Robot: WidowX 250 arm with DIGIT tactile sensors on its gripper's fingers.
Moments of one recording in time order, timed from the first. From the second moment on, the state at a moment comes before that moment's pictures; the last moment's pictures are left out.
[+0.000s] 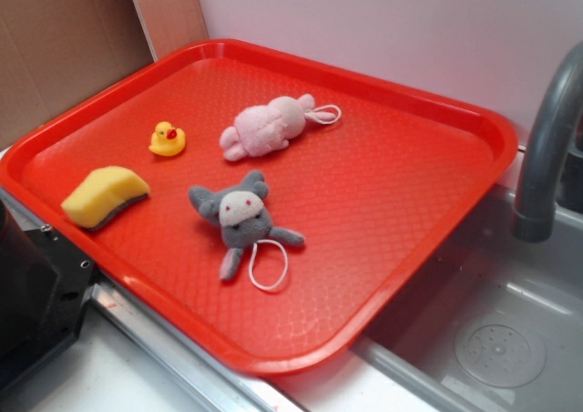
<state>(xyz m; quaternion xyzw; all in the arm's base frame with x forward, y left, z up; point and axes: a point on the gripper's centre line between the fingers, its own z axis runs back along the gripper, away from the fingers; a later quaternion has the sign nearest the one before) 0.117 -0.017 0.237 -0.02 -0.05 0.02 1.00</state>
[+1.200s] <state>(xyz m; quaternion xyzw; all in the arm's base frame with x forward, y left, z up) 0.127 0.034 0.137 -0.01 -0.03 0.03 1.00</state>
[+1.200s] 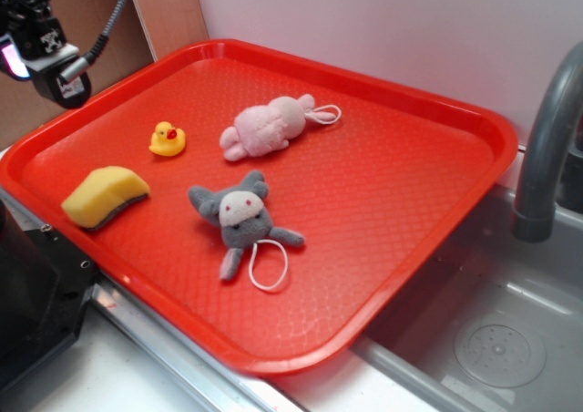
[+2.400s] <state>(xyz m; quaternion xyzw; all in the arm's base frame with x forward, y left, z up) 0.114 0.033 0.025 0.00 0.05 0.06 1.00</state>
